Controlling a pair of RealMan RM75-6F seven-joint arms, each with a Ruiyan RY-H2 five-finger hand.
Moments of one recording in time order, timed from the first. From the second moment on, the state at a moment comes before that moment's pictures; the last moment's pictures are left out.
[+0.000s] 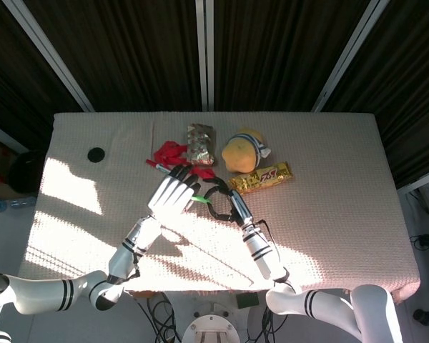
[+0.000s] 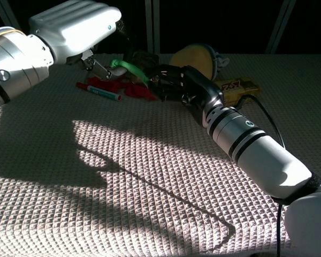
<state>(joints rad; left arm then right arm) -0.75 -1.63 -0.19 -1.62 1.33 1.20 0.63 0.69 -2.07 0.29 -1.08 -1.39 1.05 0.95</state>
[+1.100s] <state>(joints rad) -0.72 -1.66 -0.19 -1.57 1.46 1.32 0.54 0.61 -2.01 0.31 -1.23 -1.37 1.23 0.60</state>
